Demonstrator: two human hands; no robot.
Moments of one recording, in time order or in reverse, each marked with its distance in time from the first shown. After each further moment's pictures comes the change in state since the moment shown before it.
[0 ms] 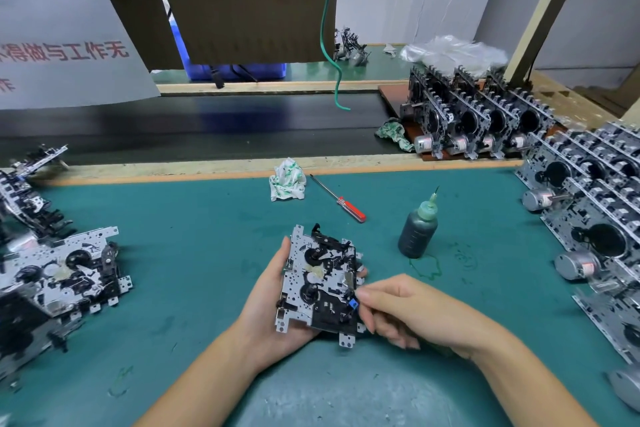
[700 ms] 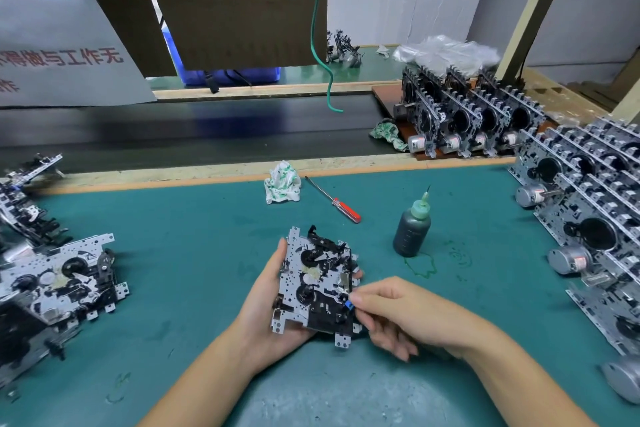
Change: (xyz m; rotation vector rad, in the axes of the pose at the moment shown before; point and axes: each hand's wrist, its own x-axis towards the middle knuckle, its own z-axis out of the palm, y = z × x) left_hand -0.001 0.001 0.003 0.079 0.046 0.015; right_hand 0.000 0.003 0.003 0.000 -0.006 0.025
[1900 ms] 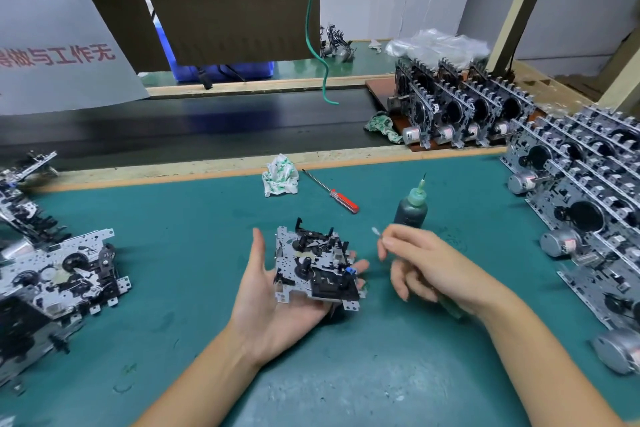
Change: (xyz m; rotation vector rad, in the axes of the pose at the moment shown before) left_hand -0.010 -0.003 0.001 -0.288 -0.113 0.071; right_hand -0.002 0.007 -0.031 0.112 0.285 -0.185
